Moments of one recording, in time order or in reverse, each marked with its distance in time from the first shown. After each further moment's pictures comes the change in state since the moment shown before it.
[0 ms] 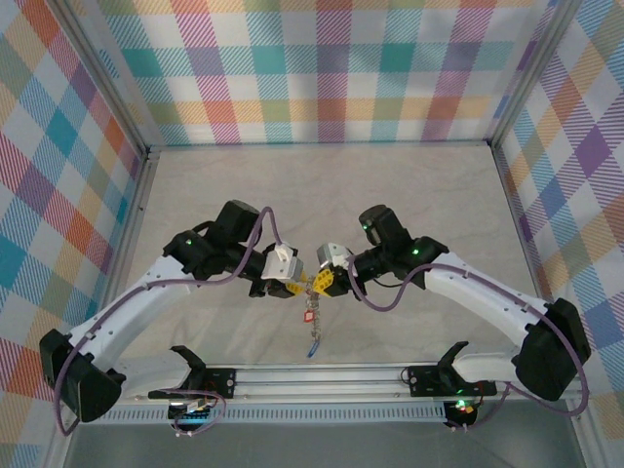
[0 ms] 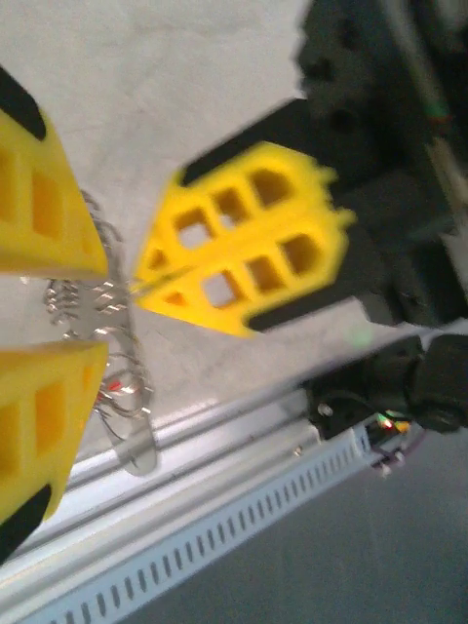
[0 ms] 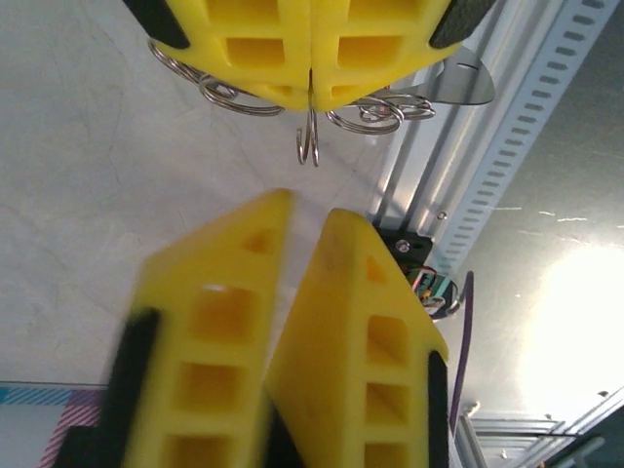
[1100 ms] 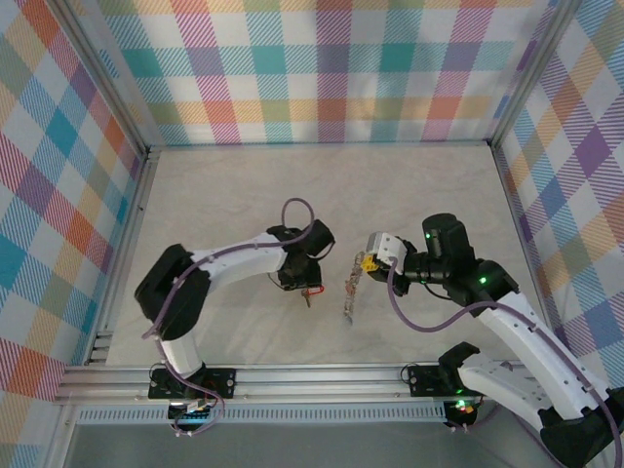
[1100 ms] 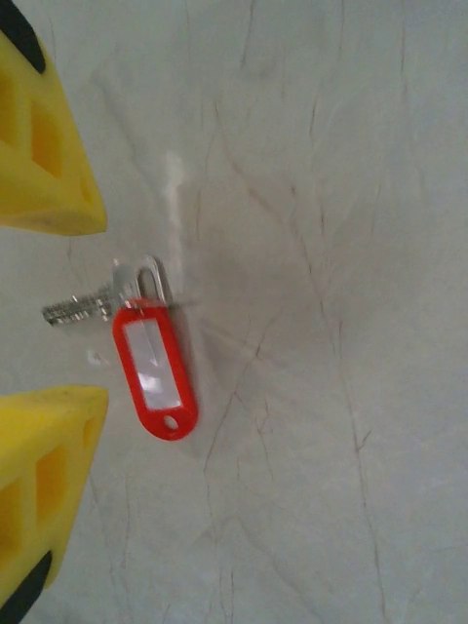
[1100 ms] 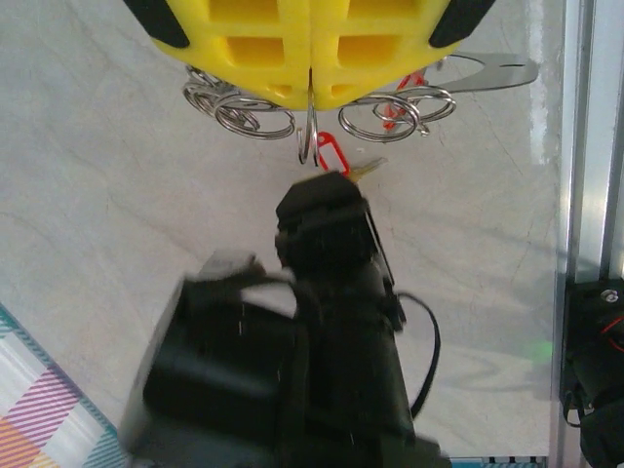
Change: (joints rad) left arm -0.215 0.658 0.177 -0.014 -0.797 -1.783; right arm -0.183 -0.404 -0.056 -0.199 0.362 0.070
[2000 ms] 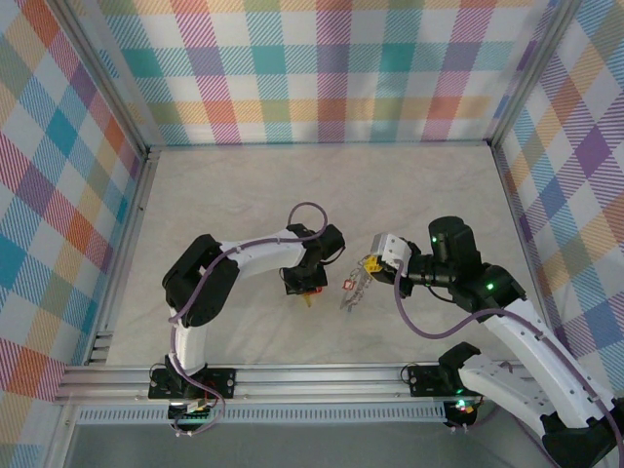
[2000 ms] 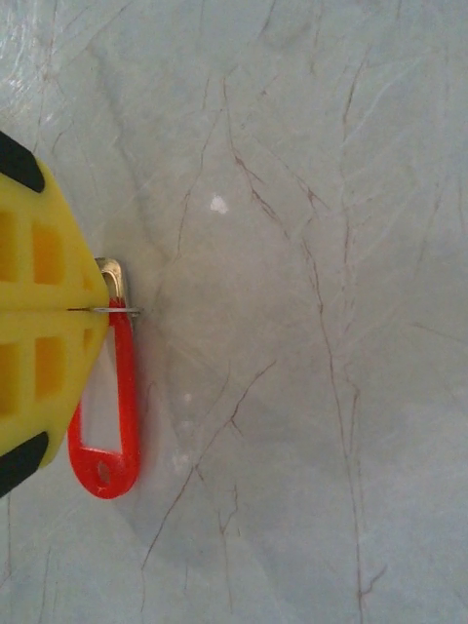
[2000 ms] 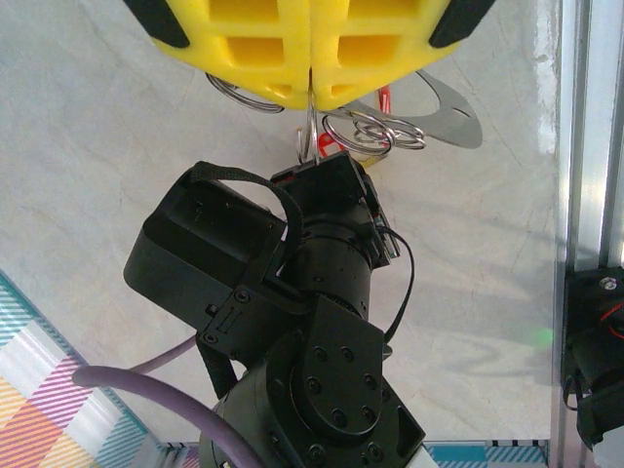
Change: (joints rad) left arm -0.011 0.140 0.097 -0.112 -0.012 -0.084; right arm 0.000 -0.043 0.000 -0.009 0.006 0.014
